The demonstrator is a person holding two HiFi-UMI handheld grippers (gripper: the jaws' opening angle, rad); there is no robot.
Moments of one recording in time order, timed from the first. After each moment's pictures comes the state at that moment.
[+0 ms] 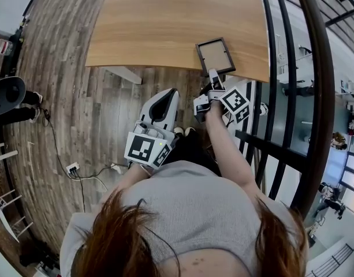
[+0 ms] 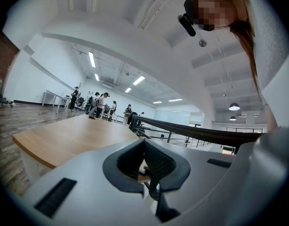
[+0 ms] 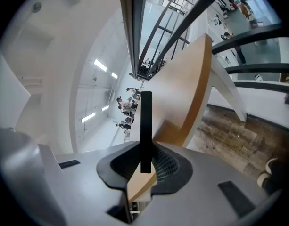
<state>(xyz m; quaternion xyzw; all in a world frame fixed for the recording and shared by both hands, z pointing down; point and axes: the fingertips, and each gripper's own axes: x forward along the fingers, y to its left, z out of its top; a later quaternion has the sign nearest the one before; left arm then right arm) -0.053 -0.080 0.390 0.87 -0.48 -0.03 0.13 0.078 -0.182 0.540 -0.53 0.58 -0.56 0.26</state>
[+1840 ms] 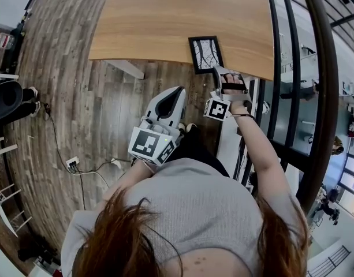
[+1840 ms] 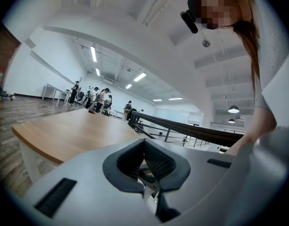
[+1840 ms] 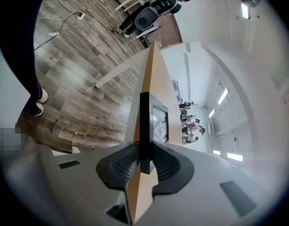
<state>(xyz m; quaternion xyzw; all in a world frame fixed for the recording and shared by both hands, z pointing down) -0.049 -0.074 0.398 0.87 -0.47 -0.02 0.16 0.047 -0.177 0.589 -0.32 0.65 0.39 -0.56</state>
